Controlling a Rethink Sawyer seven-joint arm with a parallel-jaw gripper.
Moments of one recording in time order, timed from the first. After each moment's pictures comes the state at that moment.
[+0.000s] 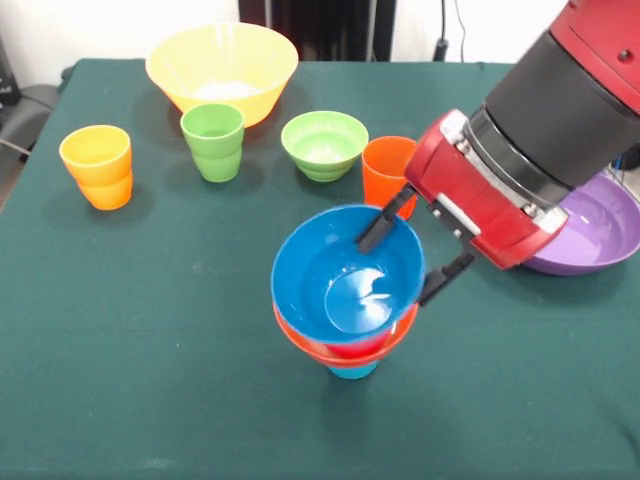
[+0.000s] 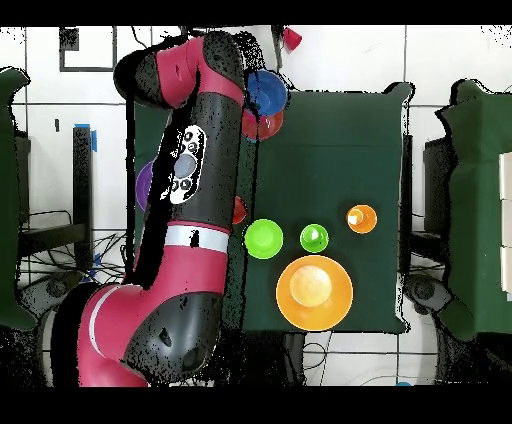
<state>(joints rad) 0.10 0.02 -0.64 0.38 0.05 1.16 2.46</state>
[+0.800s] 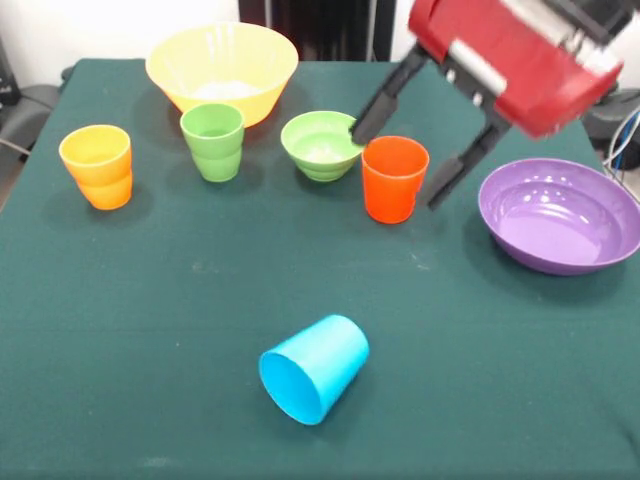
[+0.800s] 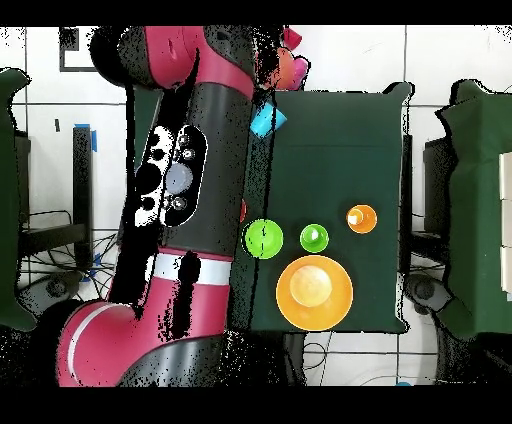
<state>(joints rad) 0.10 -0.14 -0.64 0.42 0.06 1.19 2.46</state>
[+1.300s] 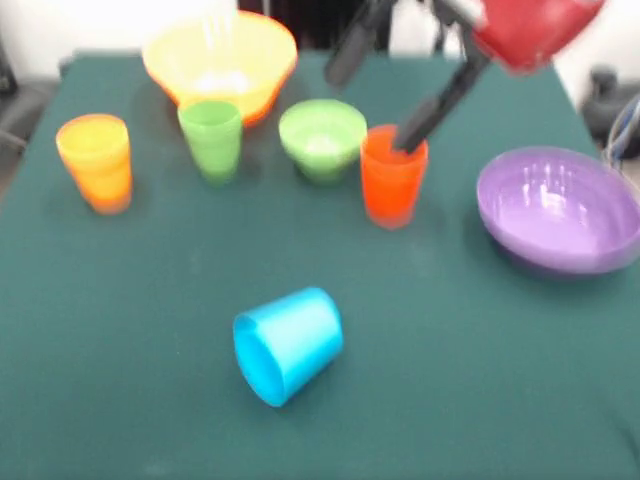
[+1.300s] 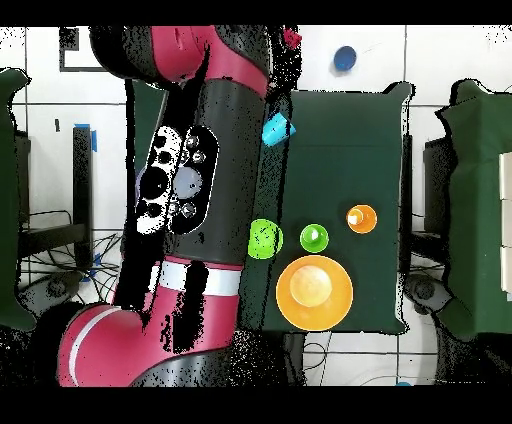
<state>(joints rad) 0.08 -0.18 -0.64 0.42 0.06 1.24 2.46</state>
